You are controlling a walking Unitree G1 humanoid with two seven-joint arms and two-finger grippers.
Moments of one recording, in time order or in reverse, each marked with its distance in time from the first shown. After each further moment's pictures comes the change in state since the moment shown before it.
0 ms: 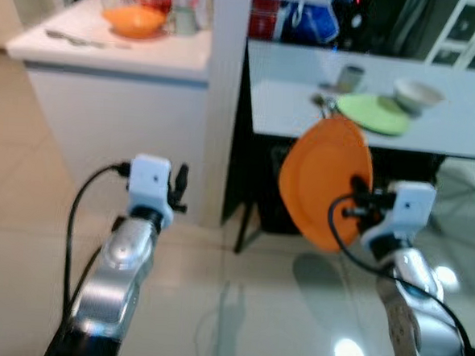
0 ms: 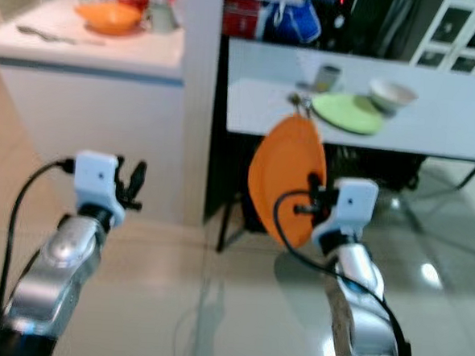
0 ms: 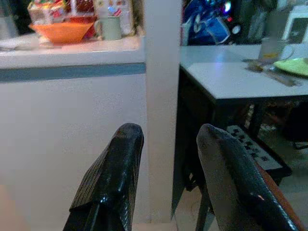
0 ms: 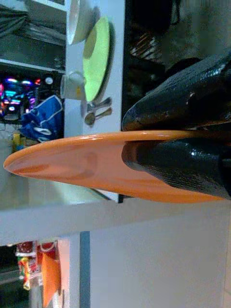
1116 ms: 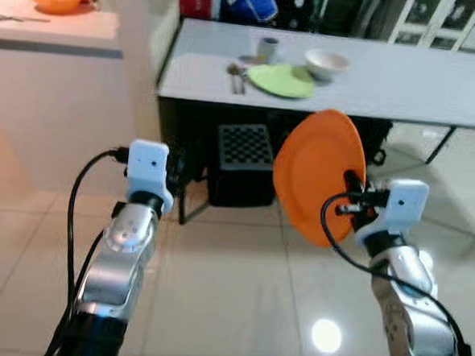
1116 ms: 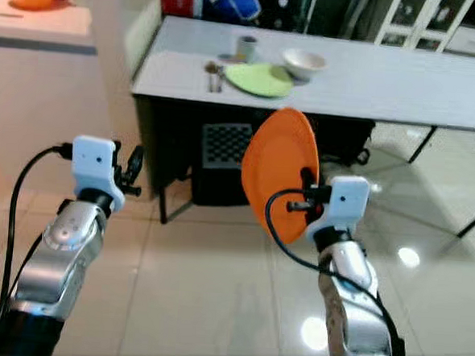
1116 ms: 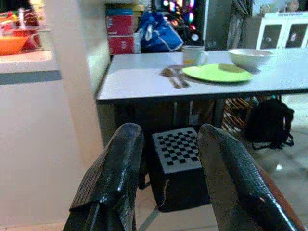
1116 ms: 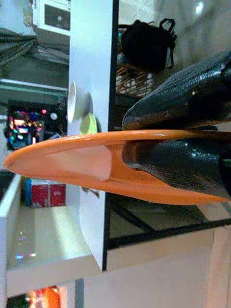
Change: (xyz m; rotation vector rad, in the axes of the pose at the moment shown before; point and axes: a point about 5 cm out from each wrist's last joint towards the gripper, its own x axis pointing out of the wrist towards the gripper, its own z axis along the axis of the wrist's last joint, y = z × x) left arm 0.014 -0.009 0.013 -0.022 -0.043 0.001; right arm 0.002 0.003 0.006 -0.027 -0.040 0.023
